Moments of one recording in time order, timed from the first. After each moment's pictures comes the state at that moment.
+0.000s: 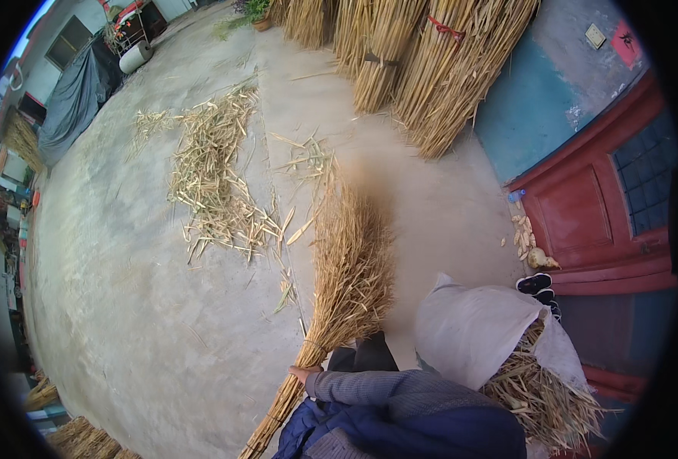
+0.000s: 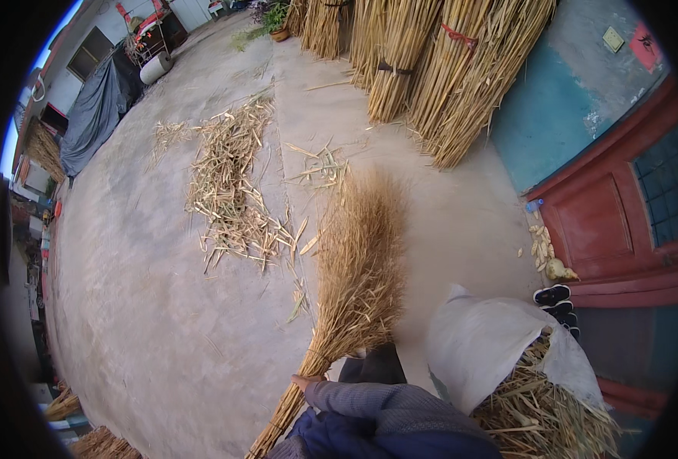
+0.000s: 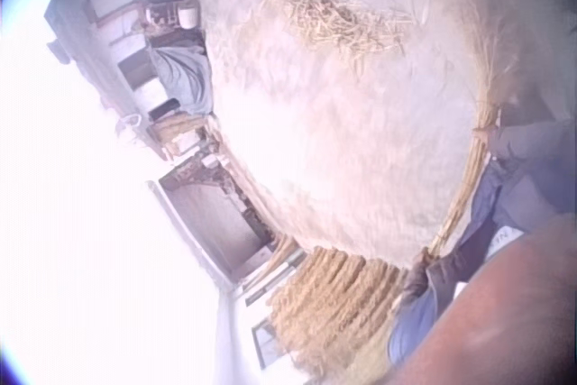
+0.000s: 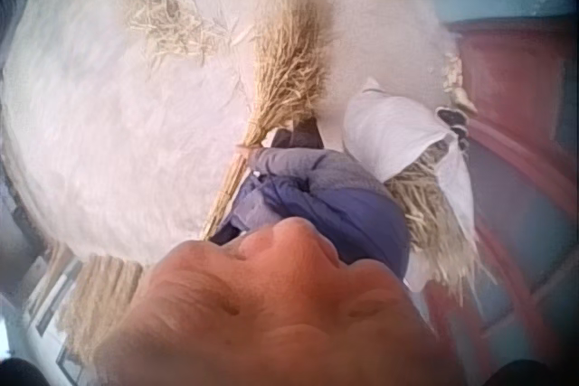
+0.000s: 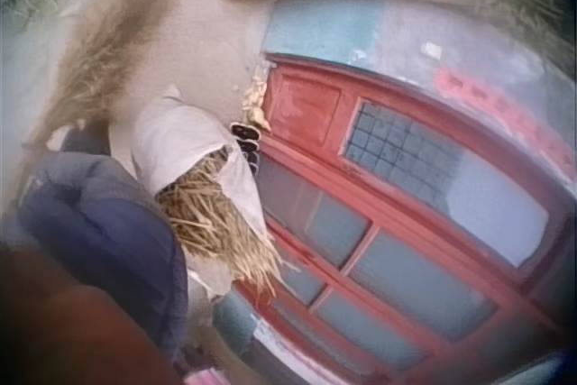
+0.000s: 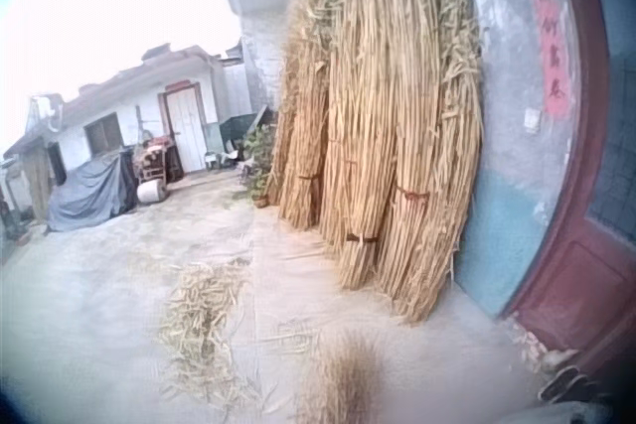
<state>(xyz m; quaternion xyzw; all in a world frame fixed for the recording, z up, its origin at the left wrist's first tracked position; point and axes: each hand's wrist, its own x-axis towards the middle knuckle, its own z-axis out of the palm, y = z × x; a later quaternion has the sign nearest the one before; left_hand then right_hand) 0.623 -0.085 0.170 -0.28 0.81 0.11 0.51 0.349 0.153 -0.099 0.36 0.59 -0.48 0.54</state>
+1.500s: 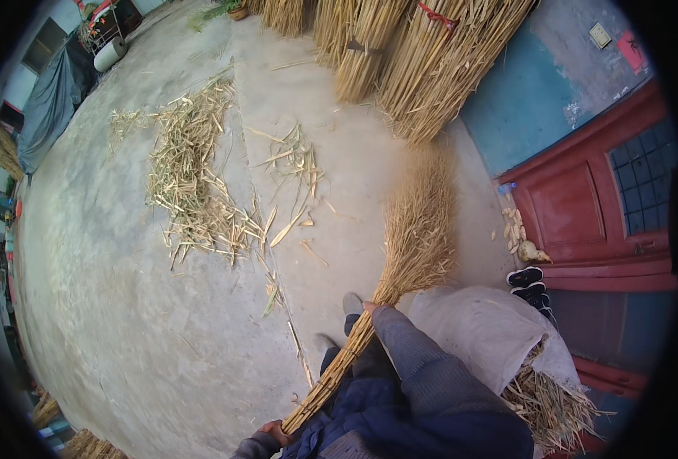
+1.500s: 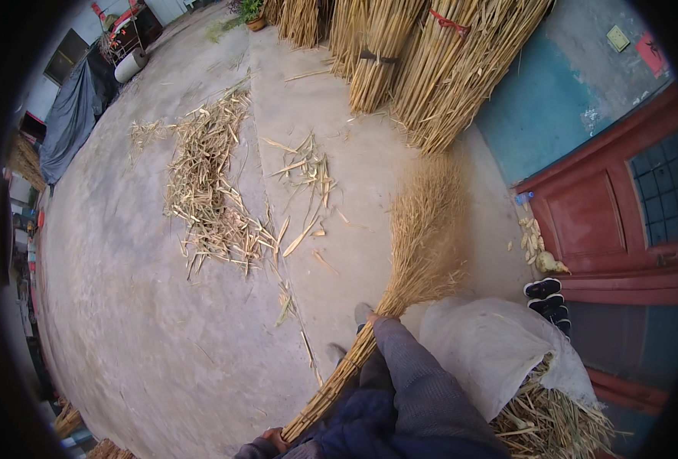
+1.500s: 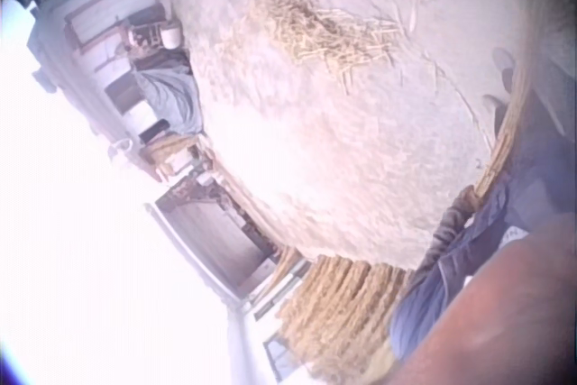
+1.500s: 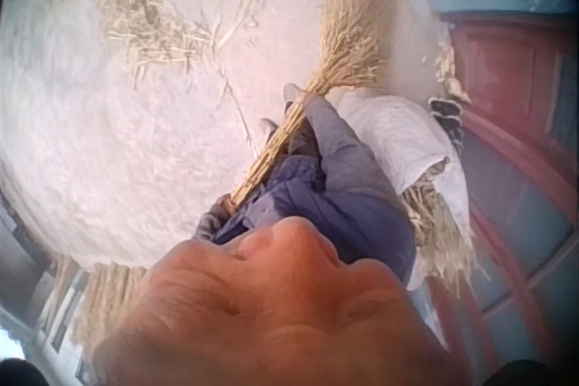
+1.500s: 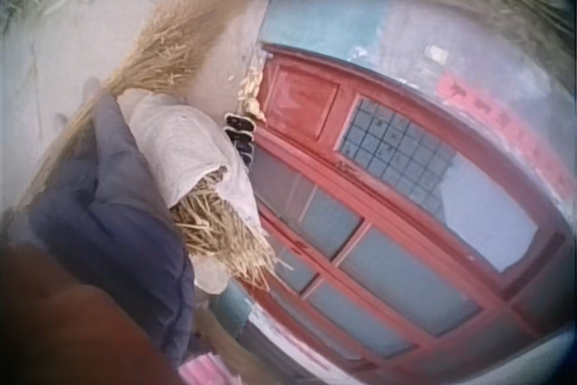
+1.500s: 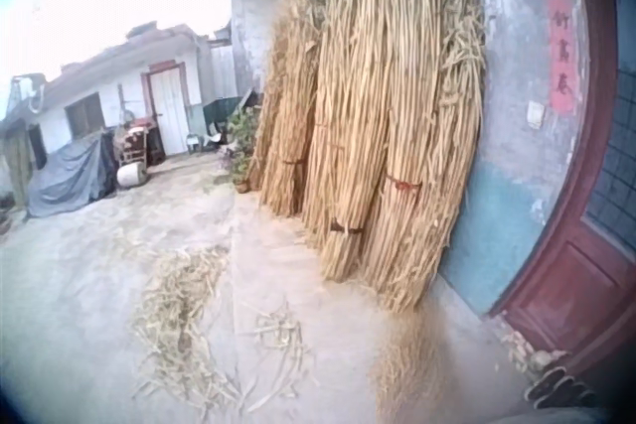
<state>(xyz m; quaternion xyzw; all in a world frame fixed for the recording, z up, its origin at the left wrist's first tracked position) 0.401 0.024 0.038 -0.19 0.73 0.31 0.58 0.158 0.380 -0.271 0.51 0.67 -0.35 0.42</state>
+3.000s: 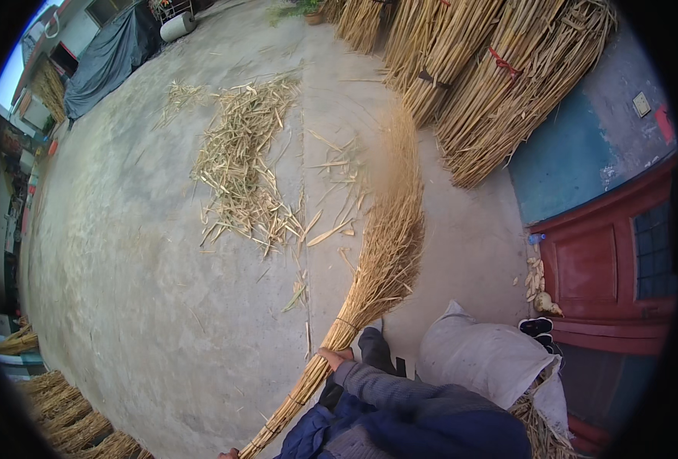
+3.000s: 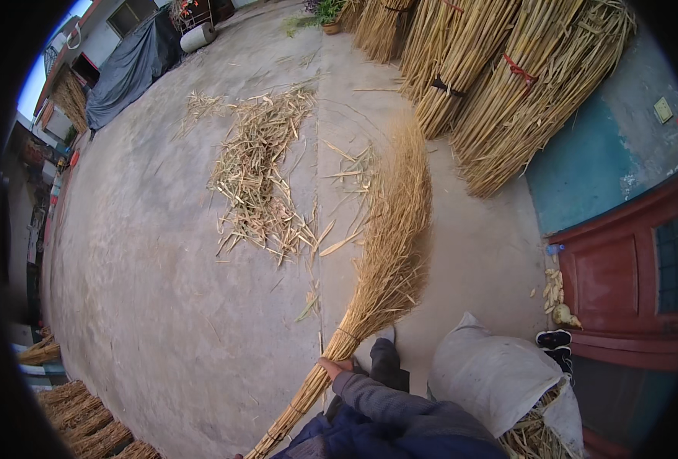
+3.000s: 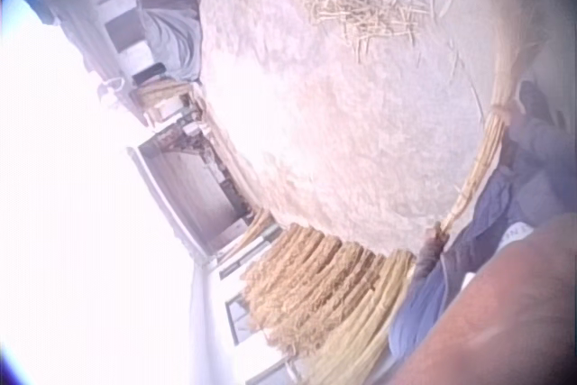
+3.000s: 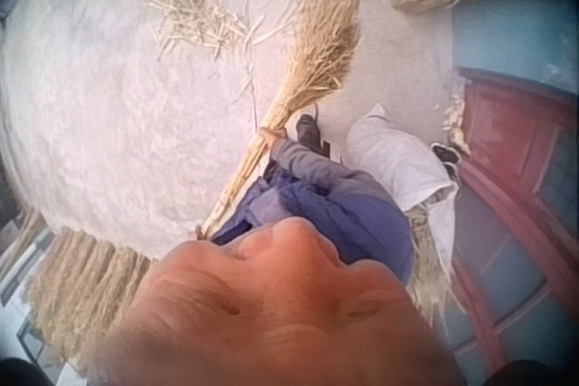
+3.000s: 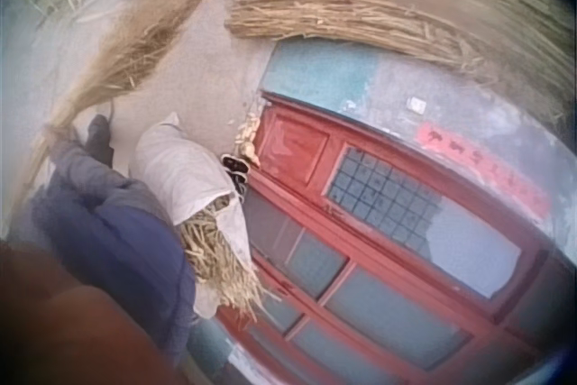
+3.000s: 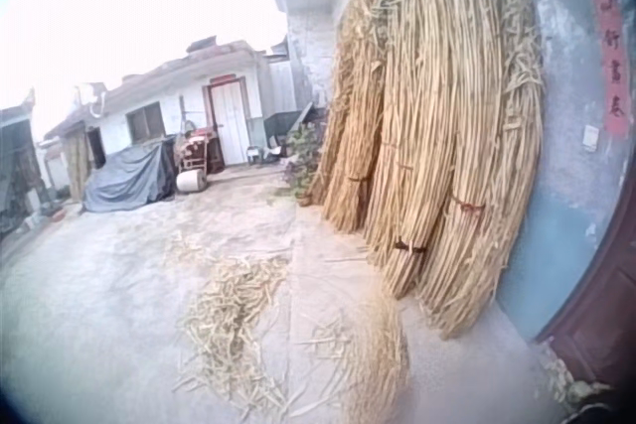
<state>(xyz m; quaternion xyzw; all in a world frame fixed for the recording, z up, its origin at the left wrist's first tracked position) 0.600 -0.064 0.111 -0.32 0.81 0.11 0.48 0.271 0.185 -0.127 0.32 0.48 -0.70 0.42</state>
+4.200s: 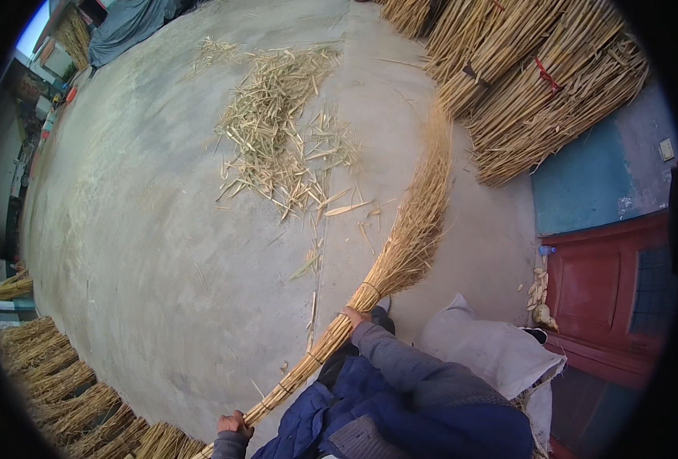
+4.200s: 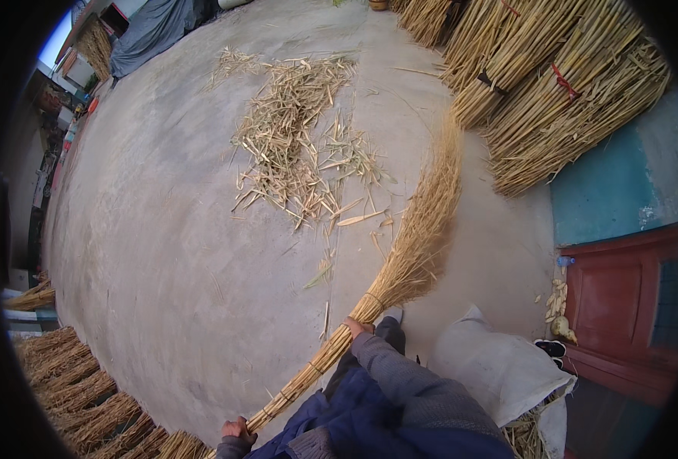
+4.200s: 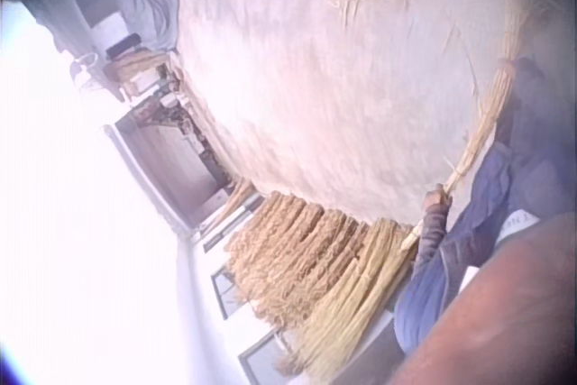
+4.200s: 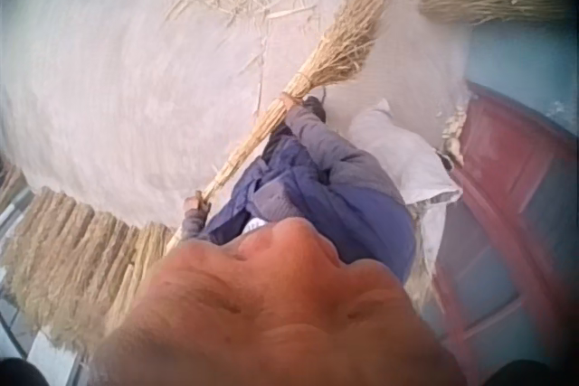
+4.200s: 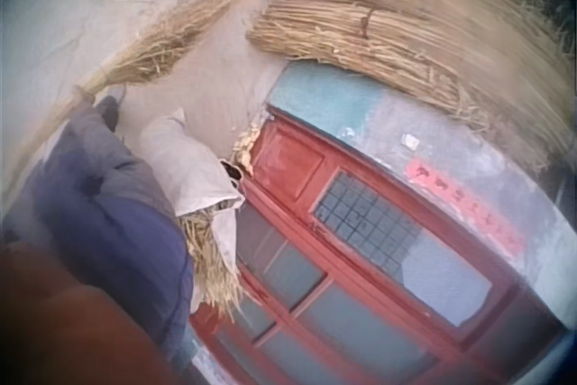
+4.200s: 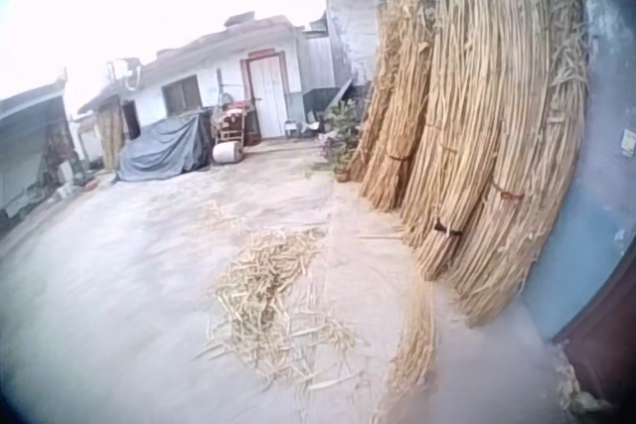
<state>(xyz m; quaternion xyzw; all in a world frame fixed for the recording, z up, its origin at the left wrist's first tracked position) 0.617 -0.060 0.086 -0.25 0.90 0.05 0.36 0.246 0.177 -0.140 0.42 0.50 -0.67 0.35</state>
